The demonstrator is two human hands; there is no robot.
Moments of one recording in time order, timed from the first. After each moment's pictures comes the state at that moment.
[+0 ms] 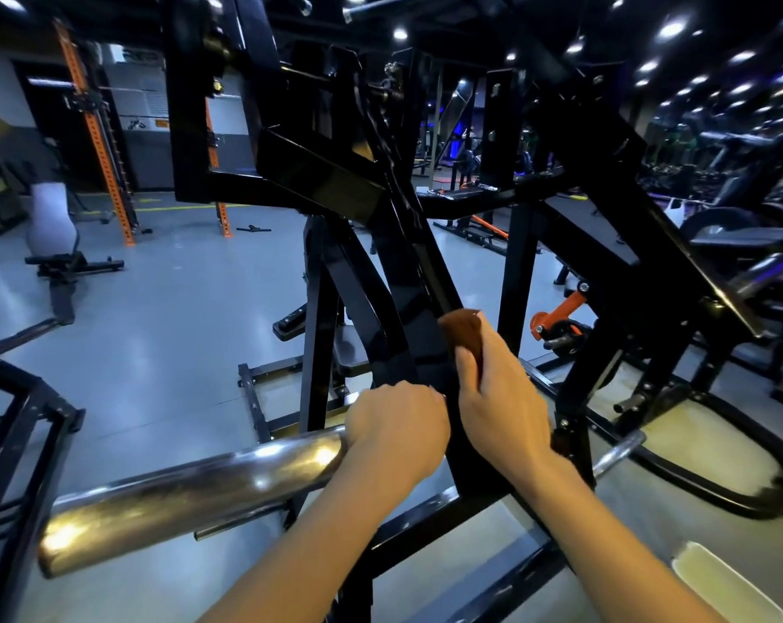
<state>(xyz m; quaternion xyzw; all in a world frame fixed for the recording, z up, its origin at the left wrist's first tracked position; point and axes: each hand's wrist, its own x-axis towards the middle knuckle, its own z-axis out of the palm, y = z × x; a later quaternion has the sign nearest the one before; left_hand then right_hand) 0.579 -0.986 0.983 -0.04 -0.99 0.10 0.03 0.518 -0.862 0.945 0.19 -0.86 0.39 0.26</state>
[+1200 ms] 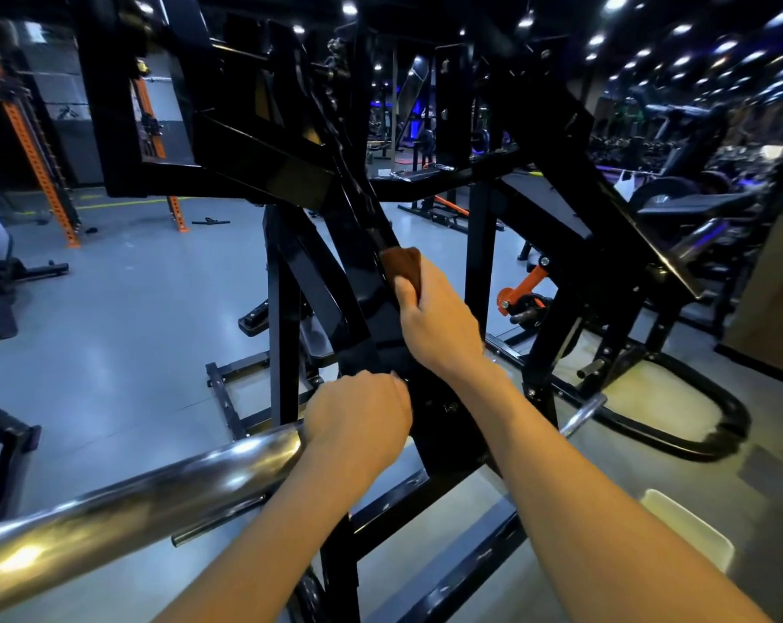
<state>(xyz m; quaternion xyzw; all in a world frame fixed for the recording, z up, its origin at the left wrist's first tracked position) 0.580 -0.990 0.974 -0.05 -0.99 0.13 0.07 0.473 -0.887 0.988 0.16 -0.87 0.41 0.22</state>
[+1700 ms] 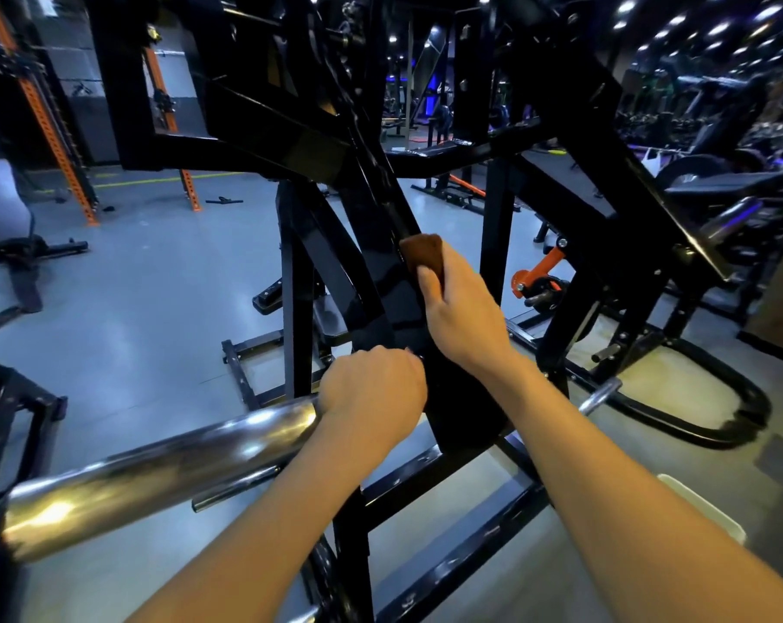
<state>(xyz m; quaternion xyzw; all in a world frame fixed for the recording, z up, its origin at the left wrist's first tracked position) 0.576 -0.991 0.971 -0.05 -0.99 0.11 0.07 0.480 -0.874 0.977 0.20 -0.86 0.41 0.22</state>
